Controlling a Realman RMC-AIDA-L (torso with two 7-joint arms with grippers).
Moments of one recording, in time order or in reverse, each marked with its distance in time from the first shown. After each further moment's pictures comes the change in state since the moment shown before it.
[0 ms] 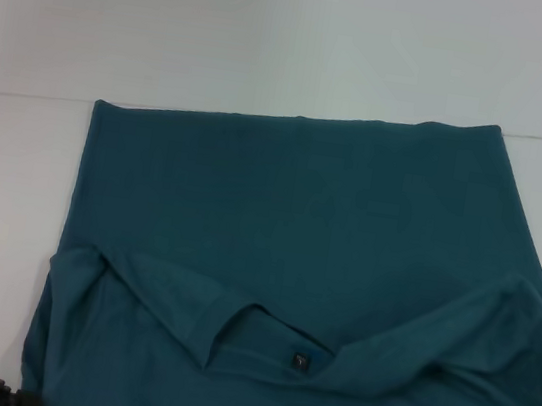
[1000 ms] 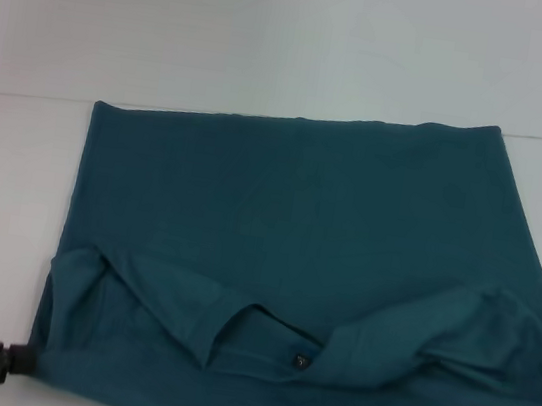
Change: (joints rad) left arm -0.021 0.013 -0.082 -0.014 -0.048 -0.002 0.026; right arm 0.034 -0.003 0.072 0.000 -0.001 0.009 -0.022
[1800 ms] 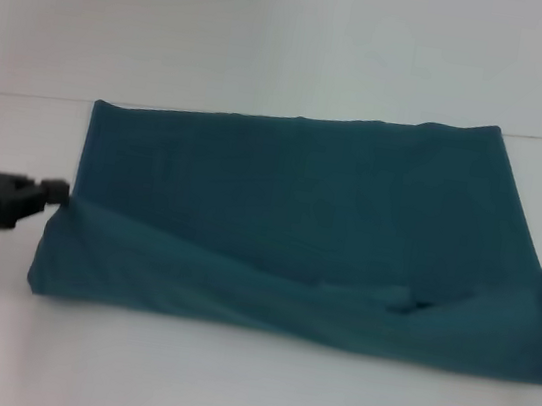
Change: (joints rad) left arm -0.187 0.057 -0.077 -0.112 -0.136 -0.165 -0.060; right arm 0.192 0.009 0.077 0.002 0.027 0.146 0.017
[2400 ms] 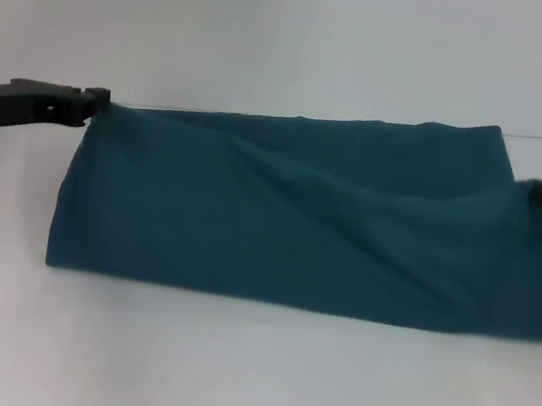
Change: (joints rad) left arm -0.215 0.016 0.021 -0.239 -0.003 -0.468 -0.014; right arm 0.191 0.018 -0.009 0.152 0.031 0.423 -0.023
